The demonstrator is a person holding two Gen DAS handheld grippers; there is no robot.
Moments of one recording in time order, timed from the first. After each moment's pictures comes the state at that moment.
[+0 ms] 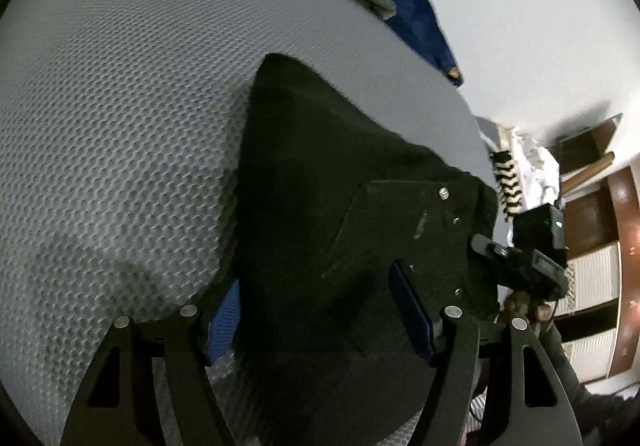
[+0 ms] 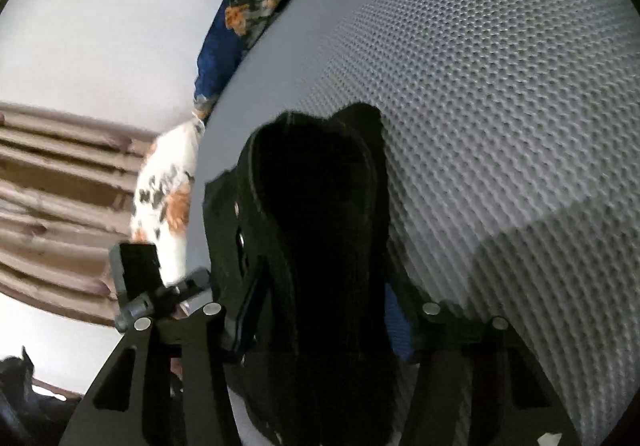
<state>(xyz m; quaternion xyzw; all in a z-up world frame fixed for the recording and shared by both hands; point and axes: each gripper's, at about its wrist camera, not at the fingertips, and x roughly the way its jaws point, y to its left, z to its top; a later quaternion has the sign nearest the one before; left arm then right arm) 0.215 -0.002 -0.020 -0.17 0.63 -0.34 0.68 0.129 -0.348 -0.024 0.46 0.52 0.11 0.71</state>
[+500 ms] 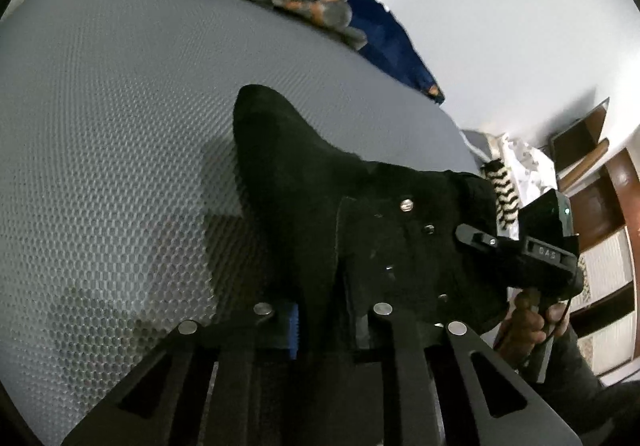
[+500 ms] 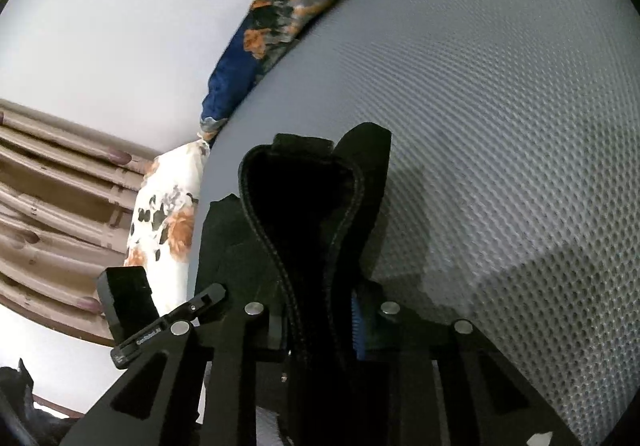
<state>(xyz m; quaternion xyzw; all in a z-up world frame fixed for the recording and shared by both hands) 0.216 -0.010 0.014 -0.16 0.57 -0.35 0.72 0.152 -0.319 0.024 0.43 0.50 0.08 0.75</state>
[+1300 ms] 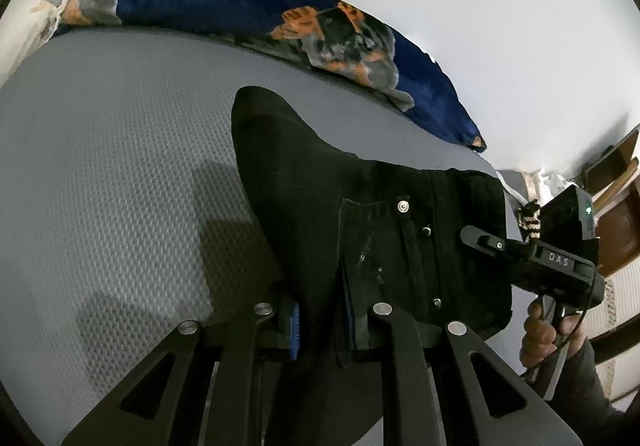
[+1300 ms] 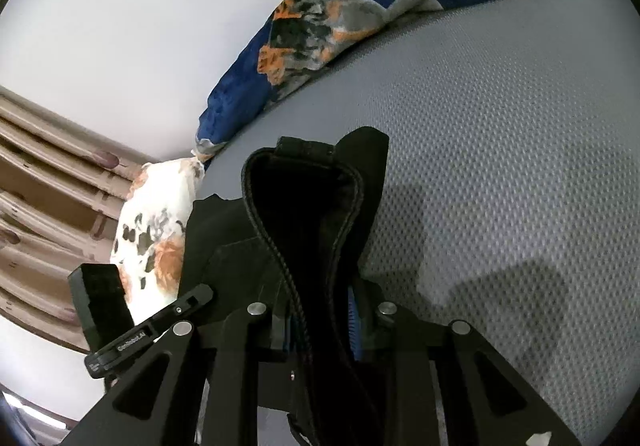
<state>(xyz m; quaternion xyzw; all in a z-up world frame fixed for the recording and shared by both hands) 0.338 -0.011 0.027 -0.13 0.56 -0.29 0.77 0.289 -0.319 0.022 0.38 0.51 0.09 0.77</state>
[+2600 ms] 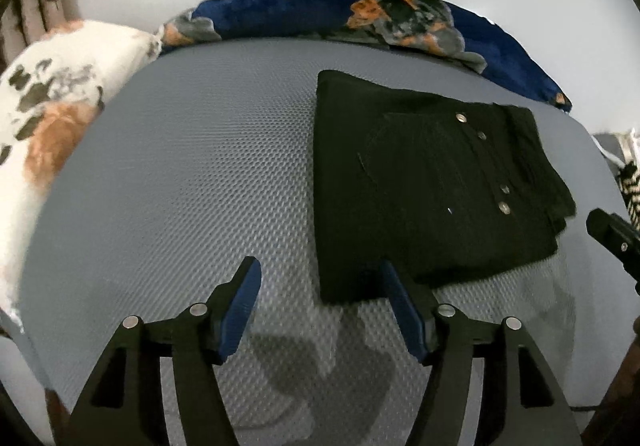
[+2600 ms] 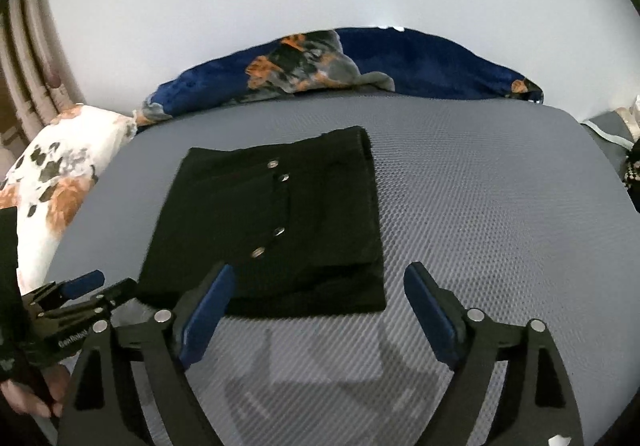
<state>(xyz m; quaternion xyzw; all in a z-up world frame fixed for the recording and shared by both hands) 0.215 0.002 0.036 0.03 0.53 -0.12 0.84 0.169 -0.228 0.088 0.11 0.47 -0.07 0.87</state>
